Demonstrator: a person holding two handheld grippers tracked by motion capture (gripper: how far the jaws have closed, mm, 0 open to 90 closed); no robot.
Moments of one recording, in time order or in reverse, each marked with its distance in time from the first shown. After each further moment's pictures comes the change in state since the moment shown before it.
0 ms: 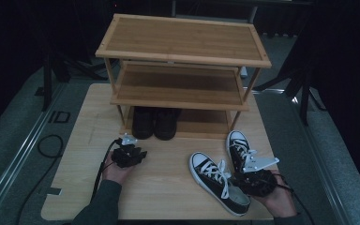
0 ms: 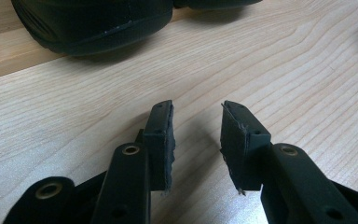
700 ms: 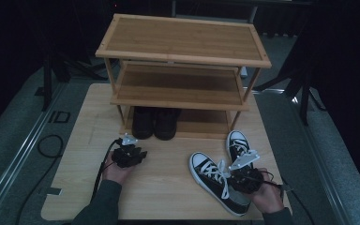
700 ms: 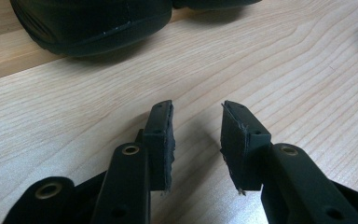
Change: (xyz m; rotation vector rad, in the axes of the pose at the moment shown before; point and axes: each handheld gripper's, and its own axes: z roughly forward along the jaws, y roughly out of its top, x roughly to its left) left arm -0.001 0.000 0.001 -0.002 0.001 0.004; right arm 0.007 0.015 0.034 0.135 -0.037 -0.005
